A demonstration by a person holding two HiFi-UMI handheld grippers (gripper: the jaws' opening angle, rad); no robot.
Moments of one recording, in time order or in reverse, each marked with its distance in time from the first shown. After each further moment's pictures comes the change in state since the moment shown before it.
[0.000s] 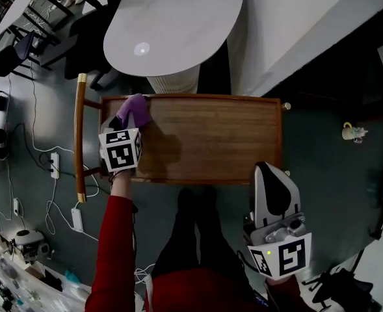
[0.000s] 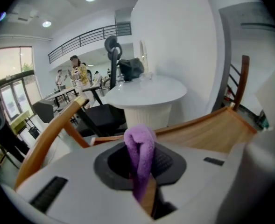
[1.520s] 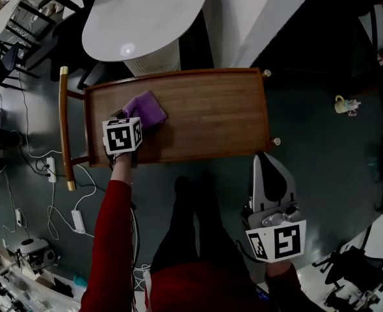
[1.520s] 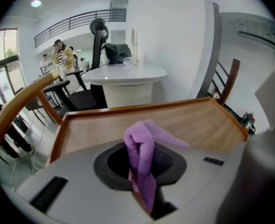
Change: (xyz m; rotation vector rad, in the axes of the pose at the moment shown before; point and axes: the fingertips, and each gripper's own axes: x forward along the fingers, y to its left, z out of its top) left arm 0.018 -0.072 -0.045 -0.013 0.128 -0.195; right arm -0.063 -0.022 -0.043 -0.003 0.046 -0.160
